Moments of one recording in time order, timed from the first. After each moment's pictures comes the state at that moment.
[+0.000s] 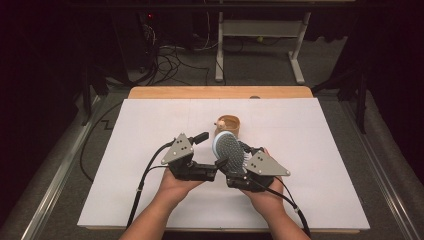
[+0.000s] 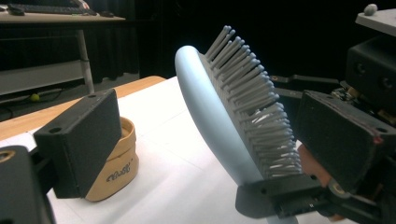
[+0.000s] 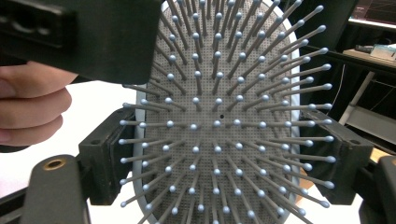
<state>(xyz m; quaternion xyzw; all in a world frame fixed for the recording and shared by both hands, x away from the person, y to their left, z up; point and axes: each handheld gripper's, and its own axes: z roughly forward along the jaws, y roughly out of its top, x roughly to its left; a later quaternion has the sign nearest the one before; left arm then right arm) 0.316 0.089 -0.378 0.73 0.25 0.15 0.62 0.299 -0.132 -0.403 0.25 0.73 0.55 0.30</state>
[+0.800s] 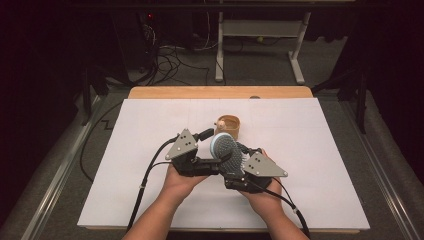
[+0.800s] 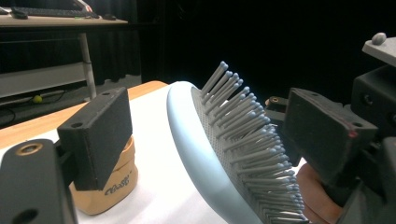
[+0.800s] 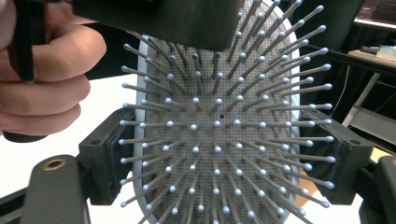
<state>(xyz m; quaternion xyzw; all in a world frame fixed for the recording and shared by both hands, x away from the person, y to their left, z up) 0.319 0.080 -0.368 0.72 0.25 0.15 0.62 0.298 -0.128 -0.404 0.25 0.74 0.55 0.30</state>
